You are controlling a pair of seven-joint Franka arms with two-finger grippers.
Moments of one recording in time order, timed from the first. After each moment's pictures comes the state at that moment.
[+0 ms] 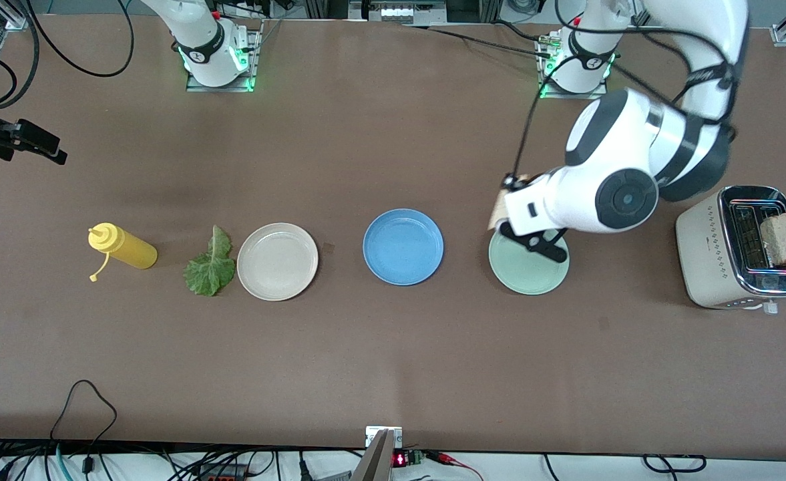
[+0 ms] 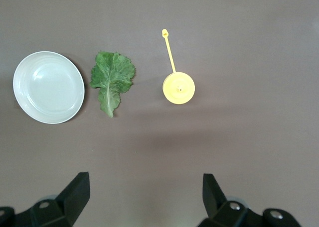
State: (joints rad) left arm -0.28 0.50 -0.11 -1.37 -0.30 1.53 -0.02; right arm 0.02 -0.08 -0.13 -1.79 0.01 1.68 -0.04
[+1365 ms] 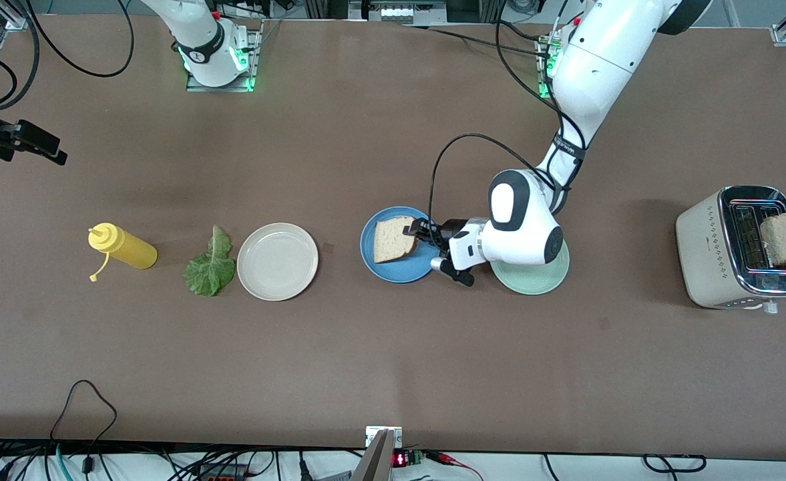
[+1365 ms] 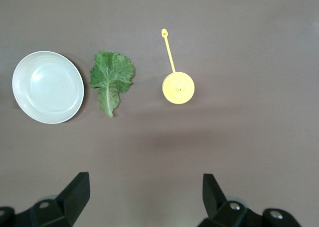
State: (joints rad) left arm -0.40 0.73 -0.10 -1.62 -1.05 2.15 0.49; right arm 0.02 -0.08 -0.13 -1.79 0.01 1.68 -0.04
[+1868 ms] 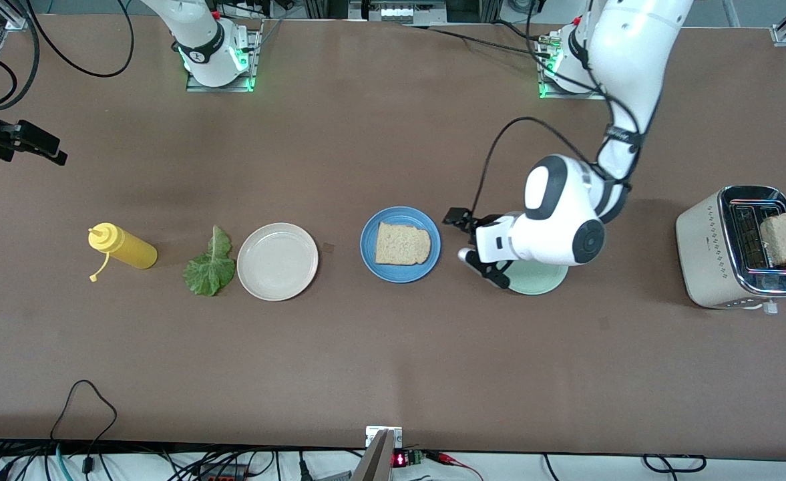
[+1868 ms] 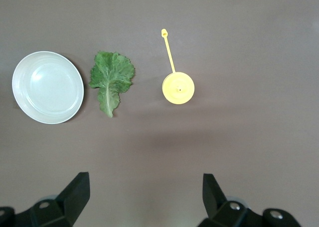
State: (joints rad) left arm -0.38 0.54 0.01 -1.63 -0.54 1.91 0.36; right arm 0.02 -0.08 -0.13 -1.79 0.01 1.68 -0.04
